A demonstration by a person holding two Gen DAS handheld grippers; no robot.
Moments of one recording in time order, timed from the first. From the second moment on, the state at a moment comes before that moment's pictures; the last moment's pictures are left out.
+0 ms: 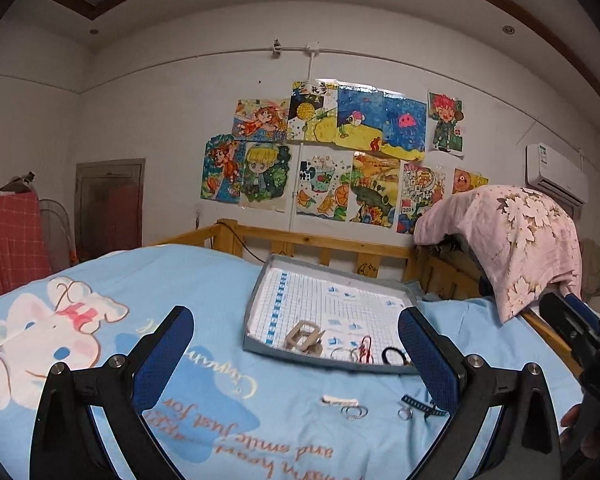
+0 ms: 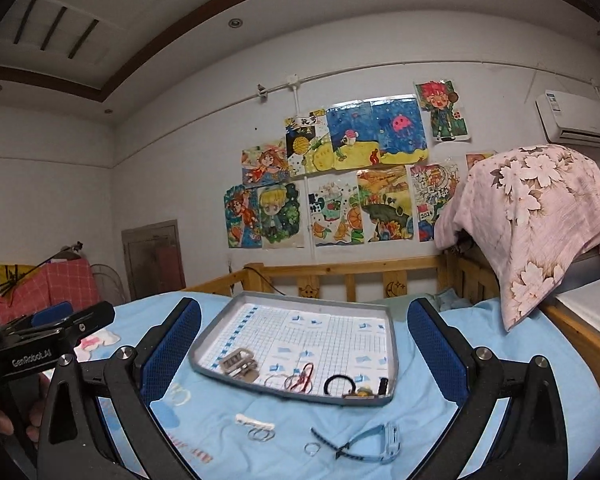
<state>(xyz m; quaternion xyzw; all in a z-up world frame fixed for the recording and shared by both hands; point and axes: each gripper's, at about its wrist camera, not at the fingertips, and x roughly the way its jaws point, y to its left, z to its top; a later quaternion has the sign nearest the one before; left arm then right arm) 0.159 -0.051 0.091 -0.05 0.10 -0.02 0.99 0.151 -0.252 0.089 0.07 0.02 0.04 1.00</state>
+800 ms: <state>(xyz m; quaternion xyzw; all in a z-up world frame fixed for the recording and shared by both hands) 0.172 0.002 -0.009 -0.05 0.25 -0.08 0.97 0.083 -0.238 0.030 0.06 0.17 0.02 0.98</state>
